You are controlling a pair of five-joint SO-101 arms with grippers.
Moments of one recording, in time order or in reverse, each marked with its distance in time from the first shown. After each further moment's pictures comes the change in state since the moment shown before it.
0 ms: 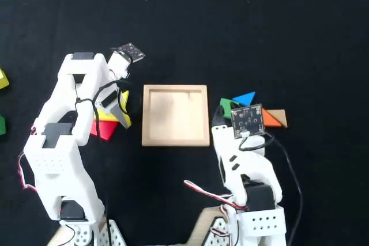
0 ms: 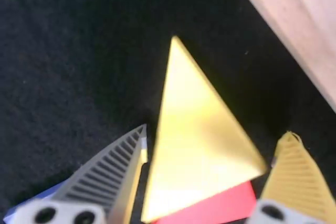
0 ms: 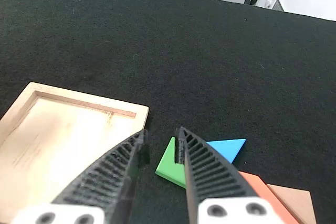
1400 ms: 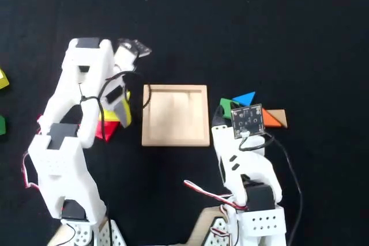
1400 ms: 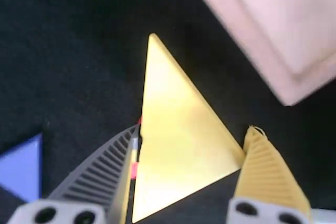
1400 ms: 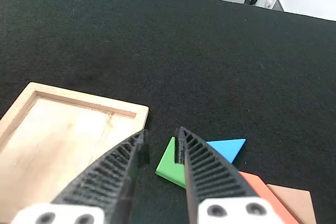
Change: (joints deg) left arm 4.7 -2.3 -12.4 23.1 7.8; right arm 0.0 0.0 0.0 0.0 0.0
